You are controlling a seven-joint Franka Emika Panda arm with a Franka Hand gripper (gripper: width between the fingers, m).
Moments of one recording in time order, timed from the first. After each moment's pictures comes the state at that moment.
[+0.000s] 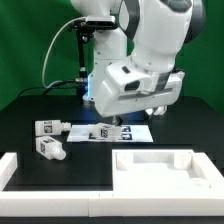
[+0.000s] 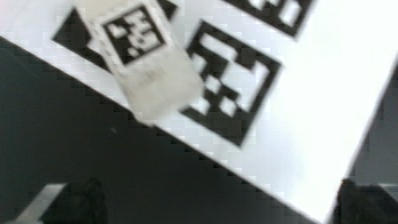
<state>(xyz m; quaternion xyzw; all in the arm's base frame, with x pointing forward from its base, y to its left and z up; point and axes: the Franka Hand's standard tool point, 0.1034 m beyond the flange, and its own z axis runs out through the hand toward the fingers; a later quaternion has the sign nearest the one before) 0.386 0.021 0.044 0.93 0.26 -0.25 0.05</state>
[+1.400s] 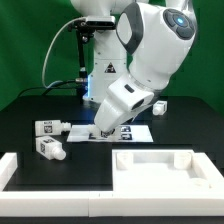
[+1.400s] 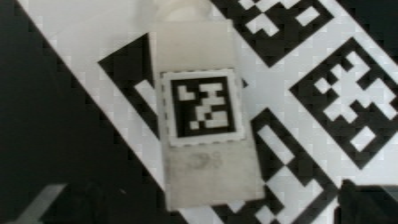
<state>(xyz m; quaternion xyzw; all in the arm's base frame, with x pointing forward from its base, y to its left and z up) 0.368 0.001 0.026 0.86 0.41 -0.28 0.06</state>
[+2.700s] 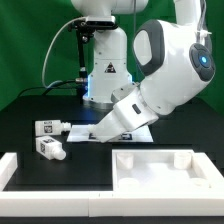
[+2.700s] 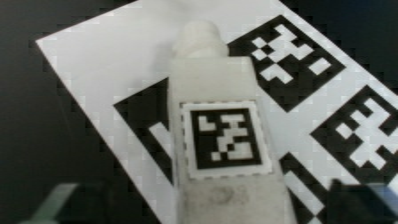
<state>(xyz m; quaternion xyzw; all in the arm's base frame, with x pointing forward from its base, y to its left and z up) 0.365 -0.005 0.013 0.82 0.40 -0.40 0.12</state>
